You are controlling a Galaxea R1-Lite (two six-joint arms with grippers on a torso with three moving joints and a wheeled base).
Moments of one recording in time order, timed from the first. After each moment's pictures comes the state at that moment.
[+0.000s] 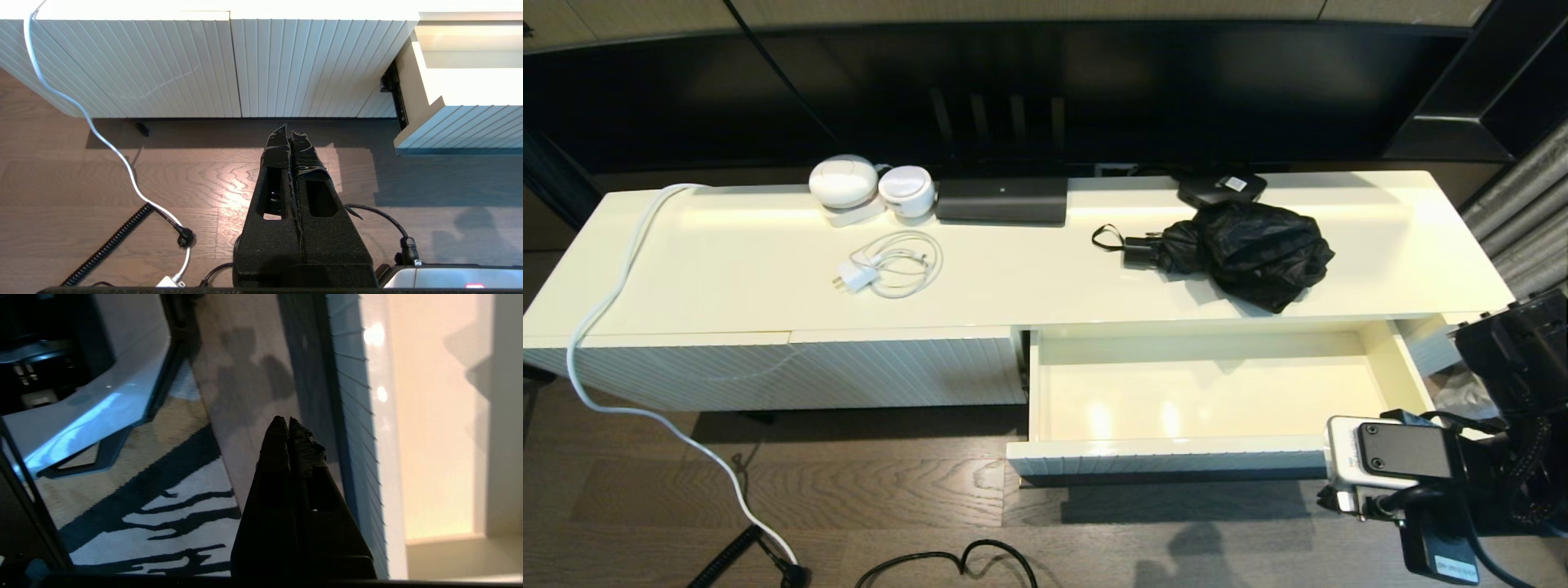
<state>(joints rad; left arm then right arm) 0.00 0.00 0.00 -0.04 -0.01 -0.03 0.39 1.41 -0.84 0.35 0.13 -0.94</state>
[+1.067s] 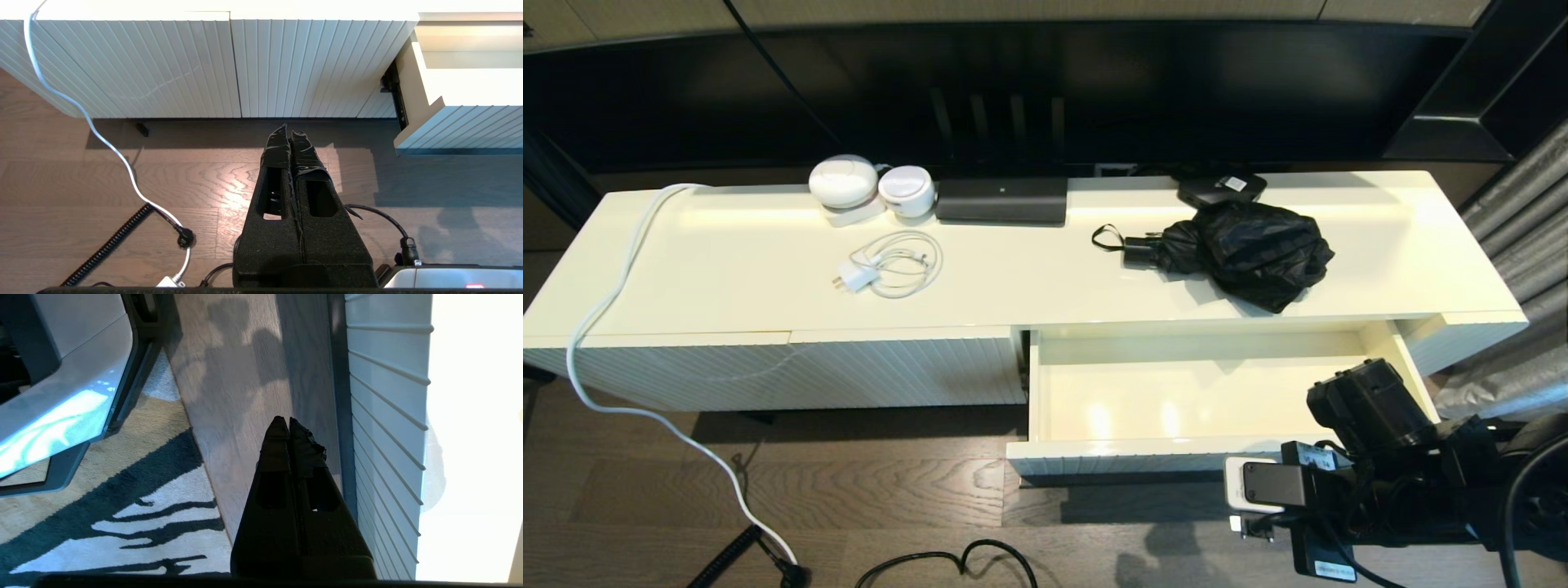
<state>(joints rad) 0.00 0.00 0.00 -0.05 -0.01 -0.03 0.46 1.70 -0.69 -0.06 0.04 -0.95</state>
